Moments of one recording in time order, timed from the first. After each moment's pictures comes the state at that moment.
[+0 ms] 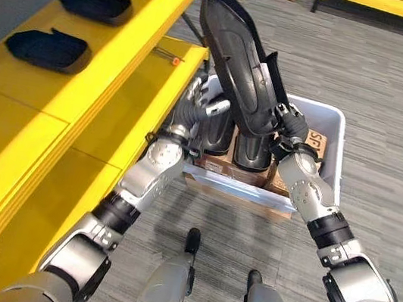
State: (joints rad) left arm -0.09 0.44 -0.36 -0.14 -0.47 0.05 0.20; right arm -0.42 -0.31 0.27 0.18 0.89 -0.03 -0.49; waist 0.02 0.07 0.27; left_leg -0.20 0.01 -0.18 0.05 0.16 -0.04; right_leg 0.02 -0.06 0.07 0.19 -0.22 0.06
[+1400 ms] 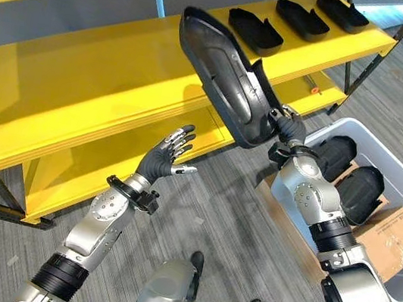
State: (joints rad) left arm -0.01 0.49 -0.26 -0.05 -0.53 -0.14 -0.16; right arm -0.59 -0.25 0.29 0.29 0.72 0.18 -0.43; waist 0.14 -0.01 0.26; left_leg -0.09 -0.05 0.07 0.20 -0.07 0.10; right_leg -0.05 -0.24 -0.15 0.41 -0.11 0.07
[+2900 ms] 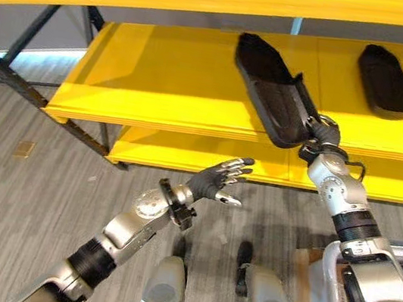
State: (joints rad) left arm -0.22 0.44 -0.57 -0.01 -0.56 -0.01 -0.33; right arm -0.66 -0.42 0.23 0.48 0.68 0.23 -0.55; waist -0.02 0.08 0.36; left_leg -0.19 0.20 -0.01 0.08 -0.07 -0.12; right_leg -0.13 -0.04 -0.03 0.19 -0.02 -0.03
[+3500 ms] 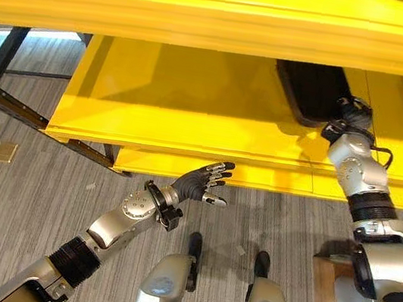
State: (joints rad) left arm -0.14 0.61 -0.54 -0.07 -0.57 0.03 -0.24; right arm -0.83 -0.48 0.11 0.60 0.68 0.17 -0.58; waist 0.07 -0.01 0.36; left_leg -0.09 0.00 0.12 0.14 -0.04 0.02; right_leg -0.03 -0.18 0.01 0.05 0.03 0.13
